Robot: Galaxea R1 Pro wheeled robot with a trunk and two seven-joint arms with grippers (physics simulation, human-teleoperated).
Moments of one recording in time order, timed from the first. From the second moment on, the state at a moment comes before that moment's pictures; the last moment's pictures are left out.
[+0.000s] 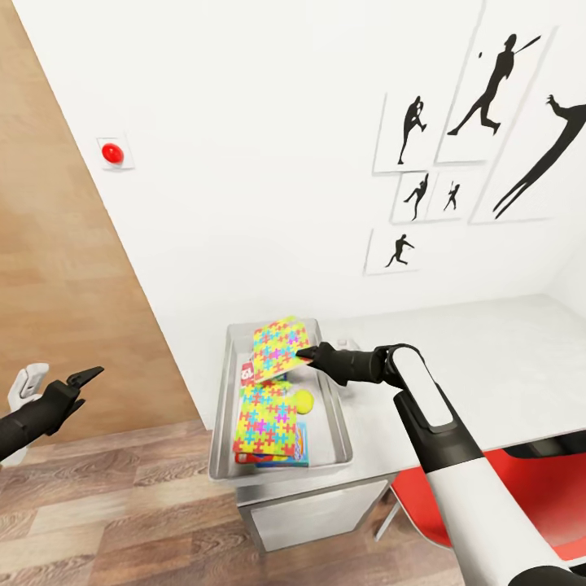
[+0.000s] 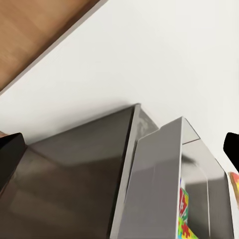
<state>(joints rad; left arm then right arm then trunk) -0.36 0.30 0.56 -1.51 1.14 0.89 0.09 -0.77 0.02 0.20 -1.28 -1.42 0.94 -0.54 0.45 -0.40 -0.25</state>
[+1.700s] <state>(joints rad) -0.36 0.30 0.55 -1.51 1.14 0.89 0.09 -0.78 0.07 0.22 -1.25 -1.37 0.90 -0.55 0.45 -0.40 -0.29</state>
